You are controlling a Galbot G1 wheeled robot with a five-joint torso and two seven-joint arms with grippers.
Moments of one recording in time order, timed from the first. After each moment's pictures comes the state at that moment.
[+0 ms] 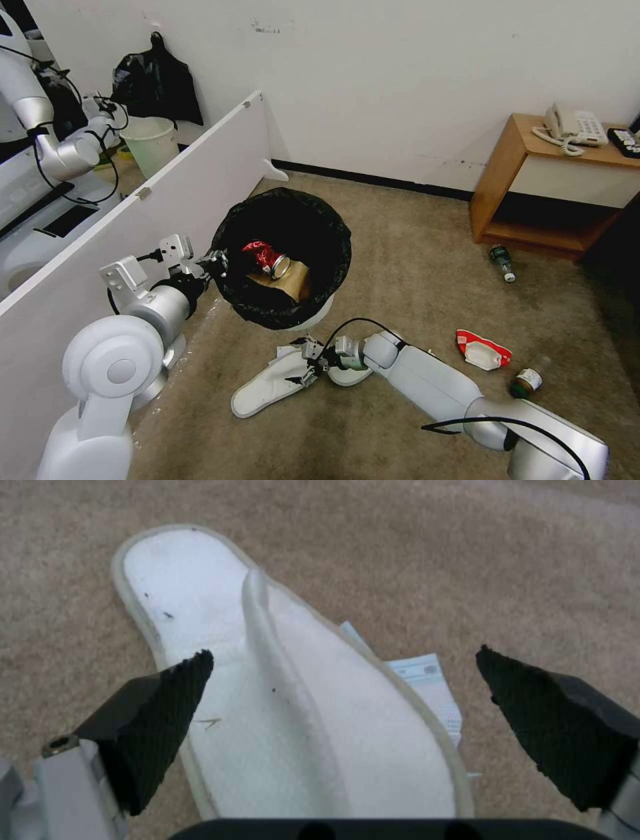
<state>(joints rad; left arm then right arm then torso) 1.11 -1.21 -0.55 -2.32 -1.16 0.74 -0.62 -0.48 1.31 -0.57 0.80 0.19 0.29 -0.64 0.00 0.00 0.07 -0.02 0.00</state>
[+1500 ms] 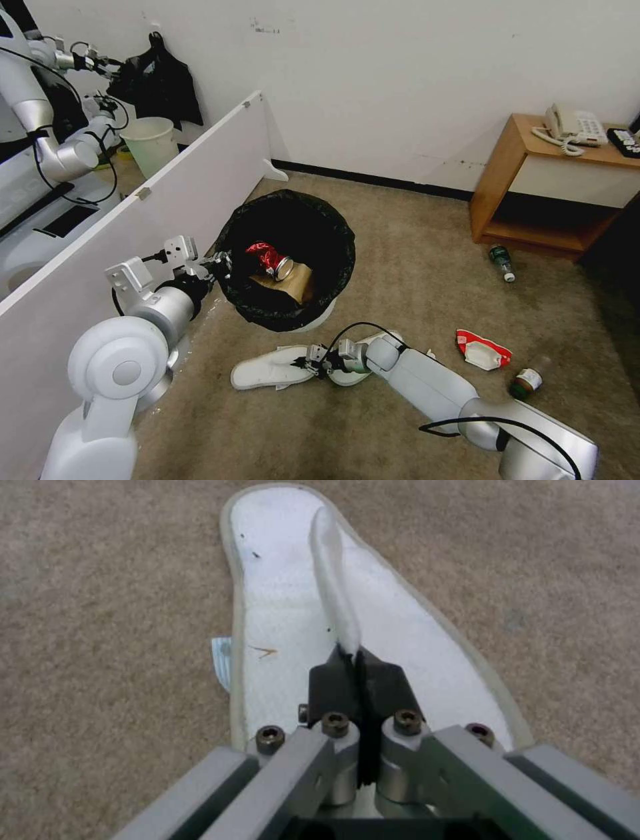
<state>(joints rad) 1.10 -1.22 -0.53 -2.32 -1.15 0.74 -0.62 -0.49 1.33 -0.54 0.73 0.18 0.31 -0.66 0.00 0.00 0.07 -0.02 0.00</state>
